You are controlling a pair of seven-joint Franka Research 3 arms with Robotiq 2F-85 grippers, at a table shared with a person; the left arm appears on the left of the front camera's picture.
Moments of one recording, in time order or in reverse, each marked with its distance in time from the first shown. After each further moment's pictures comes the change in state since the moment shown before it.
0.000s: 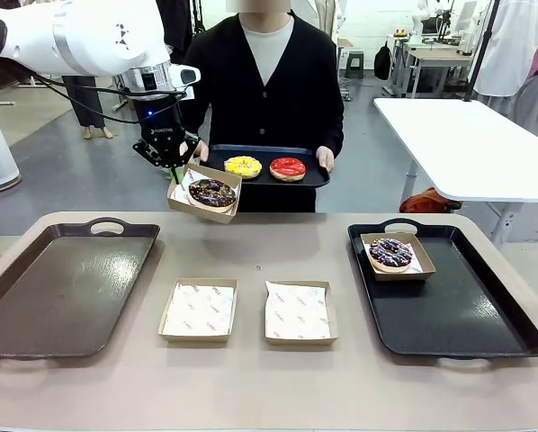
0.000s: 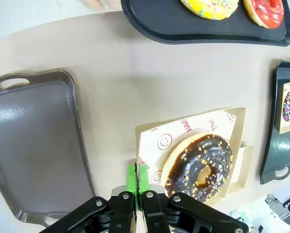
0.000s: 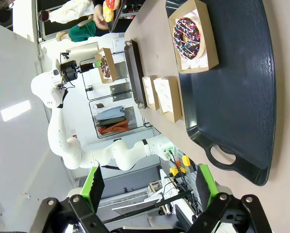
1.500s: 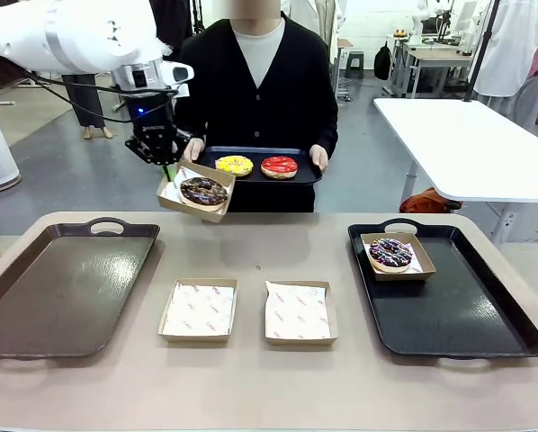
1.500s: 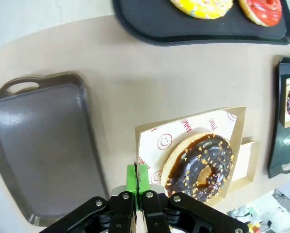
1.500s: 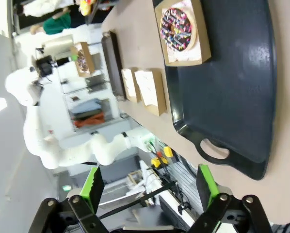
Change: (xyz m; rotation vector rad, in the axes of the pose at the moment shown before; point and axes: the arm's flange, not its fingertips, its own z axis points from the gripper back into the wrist) left arm -0.001 0.025 0.010 0.009 -0.011 -0.044; right arm 0.009 0.041 -0.031 -0.176 0.072 0.015
